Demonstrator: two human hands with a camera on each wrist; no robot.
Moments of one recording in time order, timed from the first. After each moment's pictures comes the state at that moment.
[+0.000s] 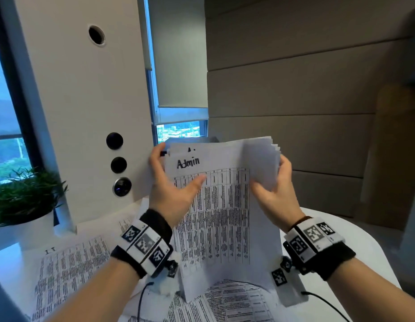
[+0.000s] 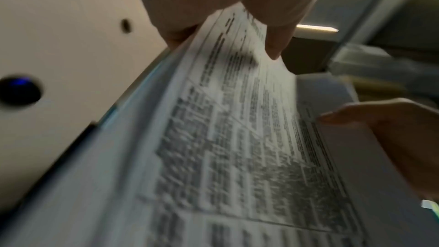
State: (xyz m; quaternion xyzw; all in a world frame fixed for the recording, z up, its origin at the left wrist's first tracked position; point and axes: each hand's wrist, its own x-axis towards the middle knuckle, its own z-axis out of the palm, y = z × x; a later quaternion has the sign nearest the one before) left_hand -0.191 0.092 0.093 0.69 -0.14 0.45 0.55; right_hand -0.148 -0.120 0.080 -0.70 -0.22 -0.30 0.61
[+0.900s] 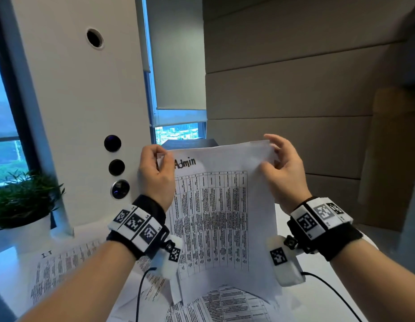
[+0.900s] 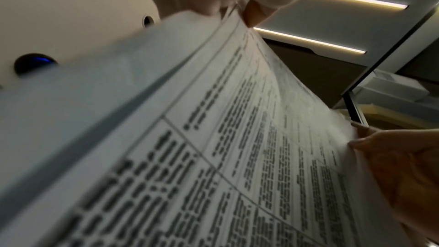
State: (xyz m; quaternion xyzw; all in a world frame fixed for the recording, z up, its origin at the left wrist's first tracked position) left_hand -0.158 0.111 0.111 0.65 -0.11 0.54 0.52; right_hand -0.145 -0.126 0.119 -0.65 -0.23 -0.32 0.65
